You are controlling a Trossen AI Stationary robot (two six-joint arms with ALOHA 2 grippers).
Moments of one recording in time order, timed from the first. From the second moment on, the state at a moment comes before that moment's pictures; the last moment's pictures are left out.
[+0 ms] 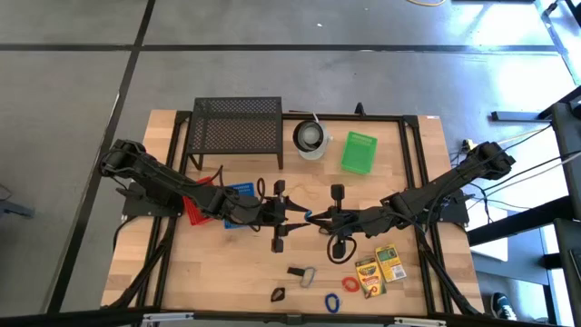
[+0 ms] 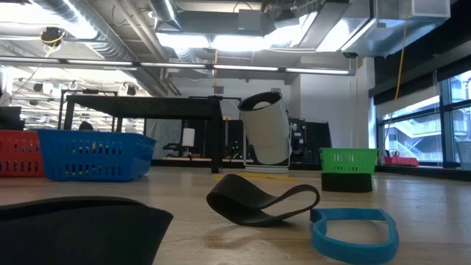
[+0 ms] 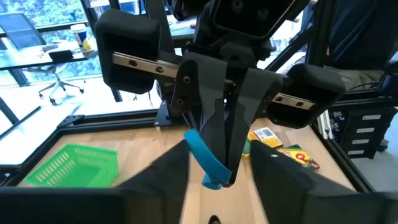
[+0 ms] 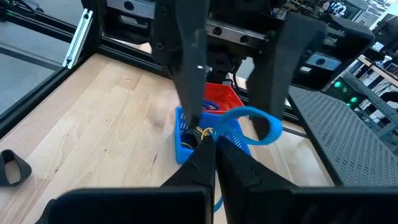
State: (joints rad) left arm -0.34 1.55 1.09 0.26 -0.39 0.02; right arm 0.50 1.41 0.94 0.12 0.53 -0.20
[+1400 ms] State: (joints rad) left arm -0.32 1.46 1.09 -0.44 -0.67 -0.52; right arm 0.50 1.41 0.94 -0.19 0.54 0.23
